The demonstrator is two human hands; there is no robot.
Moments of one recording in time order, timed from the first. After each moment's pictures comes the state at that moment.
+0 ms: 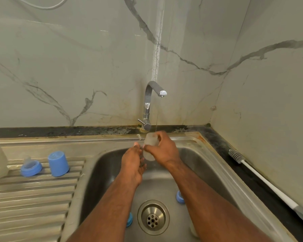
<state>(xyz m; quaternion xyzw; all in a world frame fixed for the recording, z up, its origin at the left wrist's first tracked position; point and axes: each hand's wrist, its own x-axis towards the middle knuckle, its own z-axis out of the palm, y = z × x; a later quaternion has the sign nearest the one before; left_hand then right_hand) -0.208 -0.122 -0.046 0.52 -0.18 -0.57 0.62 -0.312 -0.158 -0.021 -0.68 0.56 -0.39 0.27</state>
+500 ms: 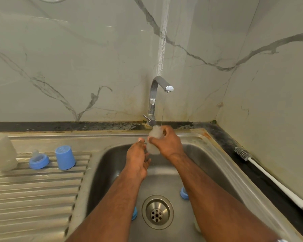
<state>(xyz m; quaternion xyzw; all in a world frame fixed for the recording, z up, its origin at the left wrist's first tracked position) -0.207 -0.125 -0.048 0.51 -0.18 -0.57 0.62 -0.308 -0.166 -0.022 -0.67 0.57 -0.39 0.28</state>
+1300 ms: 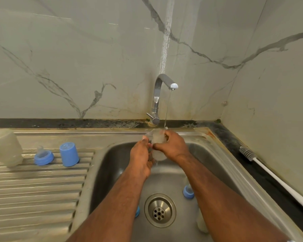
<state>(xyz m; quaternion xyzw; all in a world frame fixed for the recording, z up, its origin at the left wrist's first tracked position) -0.209 -0.121 -0.045 0.50 -0.16 -0.57 0.63 -0.314 -0.165 -0.024 -0.68 0.57 -0.36 0.28</state>
